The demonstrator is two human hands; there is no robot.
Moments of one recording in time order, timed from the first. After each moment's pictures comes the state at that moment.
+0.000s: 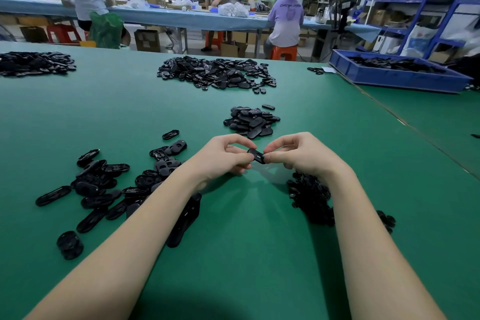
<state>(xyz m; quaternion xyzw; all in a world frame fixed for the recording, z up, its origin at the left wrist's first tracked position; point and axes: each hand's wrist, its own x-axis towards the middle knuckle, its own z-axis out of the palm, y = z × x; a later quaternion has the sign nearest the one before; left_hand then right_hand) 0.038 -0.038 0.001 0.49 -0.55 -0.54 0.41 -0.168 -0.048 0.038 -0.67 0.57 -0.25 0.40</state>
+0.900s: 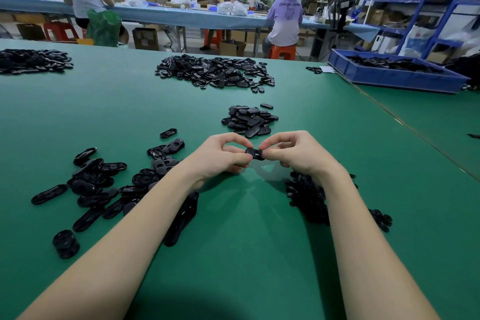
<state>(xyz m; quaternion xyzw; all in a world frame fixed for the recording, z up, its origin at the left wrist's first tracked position) 0.040 -0.039 0.002 0.49 -0.55 -0.54 0.41 -0.165 -0.050 0.030 -0.66 0.53 -0.31 0.43</state>
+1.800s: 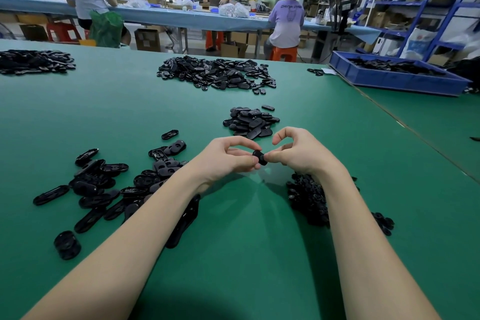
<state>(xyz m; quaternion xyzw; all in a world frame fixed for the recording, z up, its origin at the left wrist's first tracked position) 0.034 -0.032 0.005 0.44 -0.55 -0.57 0.43 -0.159 -0.052 0.039 -0.66 0.60 -0.27 0.36</state>
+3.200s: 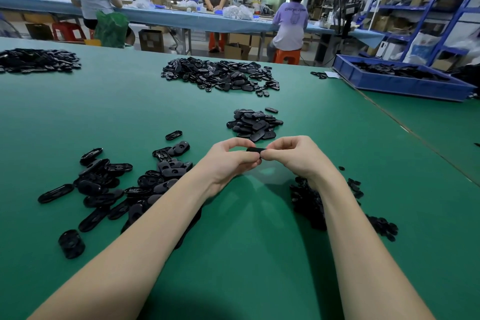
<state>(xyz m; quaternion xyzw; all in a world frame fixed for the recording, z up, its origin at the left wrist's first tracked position) 0.022 -0.030 0.007 0.43 -0.37 -0.64 0.52 -0.151 -0.058 0.022 -0.63 0.59 -0.33 0.38</state>
